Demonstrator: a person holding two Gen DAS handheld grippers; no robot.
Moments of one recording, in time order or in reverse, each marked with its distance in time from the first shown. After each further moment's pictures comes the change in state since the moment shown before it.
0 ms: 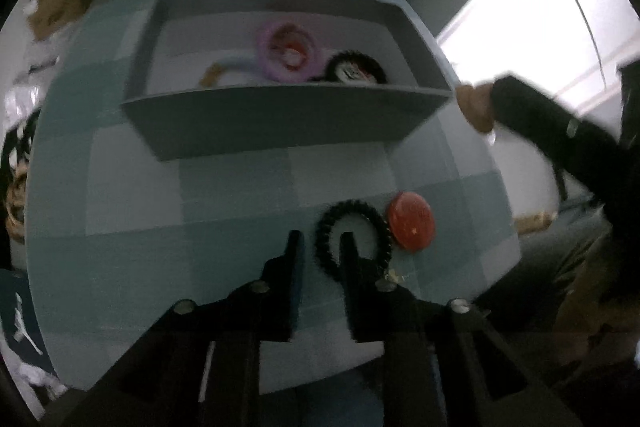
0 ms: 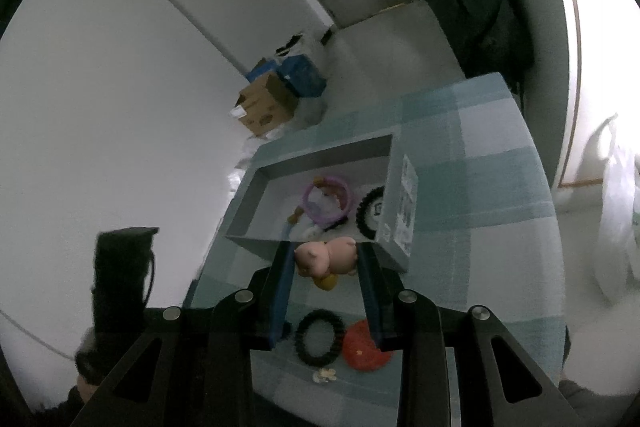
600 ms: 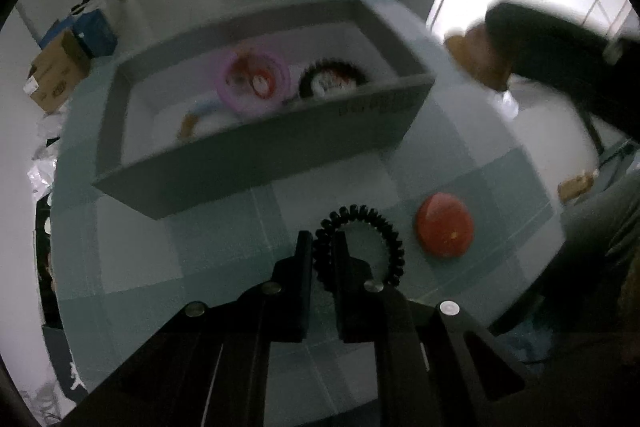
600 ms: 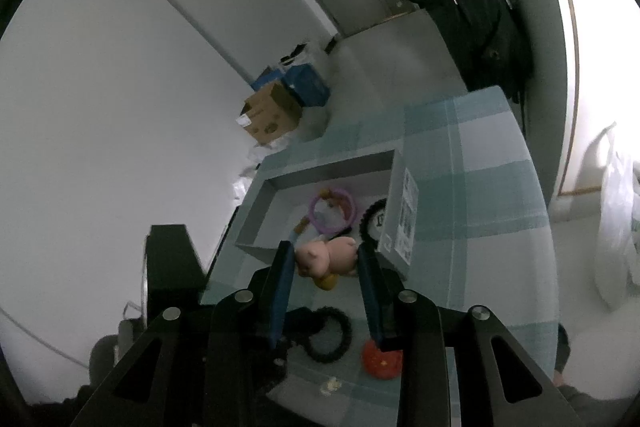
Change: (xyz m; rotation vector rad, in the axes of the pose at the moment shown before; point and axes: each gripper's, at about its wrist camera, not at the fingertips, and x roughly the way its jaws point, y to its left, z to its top) left arm 0.005 -0.032 0.008 0.171 -0.083 0.143; right arm -0.011 0.001 0.003 -0.003 -0.034 0.007
